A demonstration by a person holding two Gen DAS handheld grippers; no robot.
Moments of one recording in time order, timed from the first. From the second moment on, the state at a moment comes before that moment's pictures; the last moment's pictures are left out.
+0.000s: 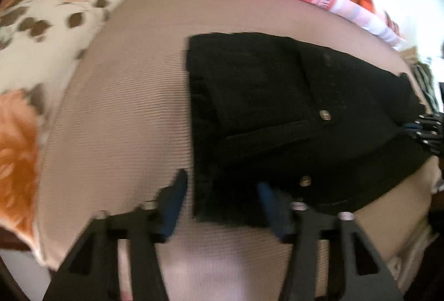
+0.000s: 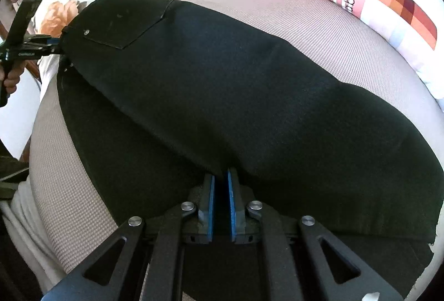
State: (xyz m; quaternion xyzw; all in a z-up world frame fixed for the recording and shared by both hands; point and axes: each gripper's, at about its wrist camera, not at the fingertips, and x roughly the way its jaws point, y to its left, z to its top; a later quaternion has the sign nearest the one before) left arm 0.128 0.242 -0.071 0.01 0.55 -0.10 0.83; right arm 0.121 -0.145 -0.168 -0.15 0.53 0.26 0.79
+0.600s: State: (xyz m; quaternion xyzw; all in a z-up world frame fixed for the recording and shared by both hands) left arm 0.135 0.244 -0.076 -0.30 0.58 -0.06 0.75; right arm 0.109 -0.147 -0.164 -0.14 0.51 0.25 0.81
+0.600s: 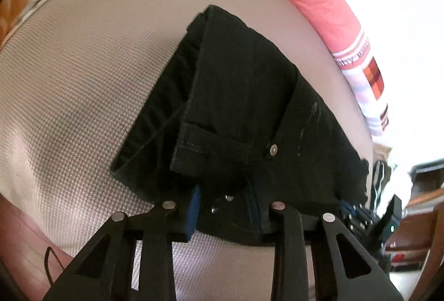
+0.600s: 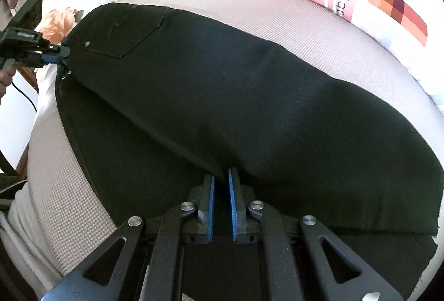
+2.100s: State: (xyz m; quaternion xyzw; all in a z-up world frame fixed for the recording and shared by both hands) left arm 0.068 0.104 -0.003 0.11 0.45 -0.22 0.86; right arm 0.061 -0.139 -0.151 -0.06 0.56 0.29 0.77
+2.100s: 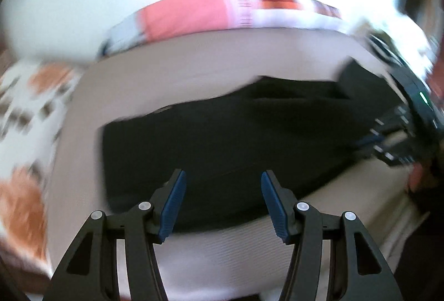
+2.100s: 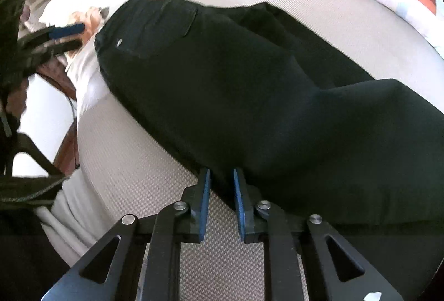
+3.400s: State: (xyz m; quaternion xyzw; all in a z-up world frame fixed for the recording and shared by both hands) left arm 0.067 -0.093 -0.088 0.18 0.47 -0.38 0.77; right arm 0.080 -0.265 -0.187 0.31 0.57 0.19 0.74
